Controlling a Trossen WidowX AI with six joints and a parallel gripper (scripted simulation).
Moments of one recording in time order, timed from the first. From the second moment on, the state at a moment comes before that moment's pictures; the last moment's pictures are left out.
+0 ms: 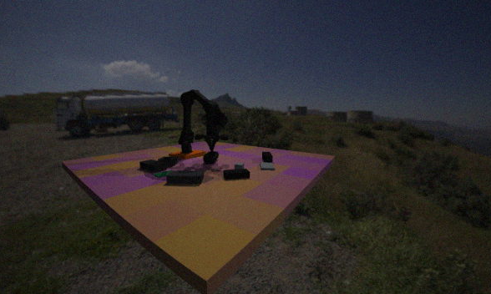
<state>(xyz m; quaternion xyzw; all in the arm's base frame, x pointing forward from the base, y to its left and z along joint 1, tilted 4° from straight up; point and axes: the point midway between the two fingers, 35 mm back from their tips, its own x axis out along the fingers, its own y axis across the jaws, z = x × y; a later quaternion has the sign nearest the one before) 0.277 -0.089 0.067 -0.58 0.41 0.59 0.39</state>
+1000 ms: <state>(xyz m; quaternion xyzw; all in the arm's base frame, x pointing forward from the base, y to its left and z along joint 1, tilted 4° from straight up) 0.272 -0.089 0.059 -0.57 0.41 0.60 0.38</state>
